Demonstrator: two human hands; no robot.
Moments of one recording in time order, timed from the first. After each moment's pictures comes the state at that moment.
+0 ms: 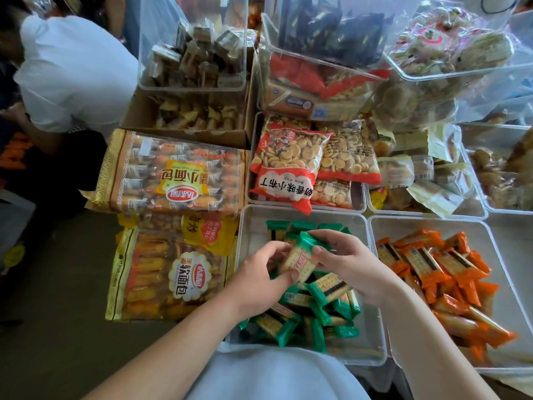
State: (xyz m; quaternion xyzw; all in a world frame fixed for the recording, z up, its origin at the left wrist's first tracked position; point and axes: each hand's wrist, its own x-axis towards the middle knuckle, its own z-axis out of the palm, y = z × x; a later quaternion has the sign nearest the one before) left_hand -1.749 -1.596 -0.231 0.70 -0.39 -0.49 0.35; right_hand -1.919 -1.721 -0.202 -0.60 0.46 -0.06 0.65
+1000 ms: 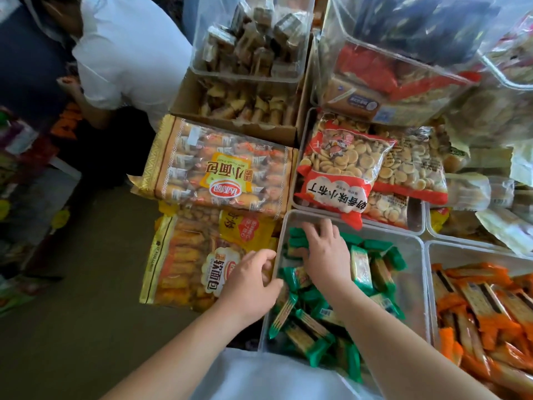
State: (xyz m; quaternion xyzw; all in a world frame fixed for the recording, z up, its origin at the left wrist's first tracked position) left_hand -1.685 -1.561 -0.268 0.82 -0.35 -0.38 0.25; right_hand -1.802 -1.718 -0.322 -0.90 0.41 0.02 0.10
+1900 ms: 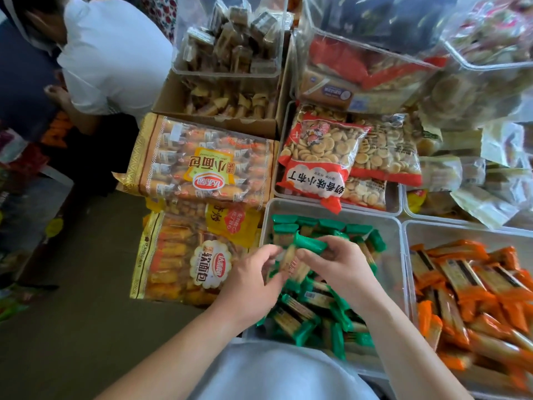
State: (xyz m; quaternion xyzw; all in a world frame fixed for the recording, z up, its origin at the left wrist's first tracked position) left_hand -1.726 -1.557 -0.242 0.76 -0.38 -0.39 0.35; right_hand -1.871 -1.695 -0.236 -0.67 0.48 -0.09 0.55
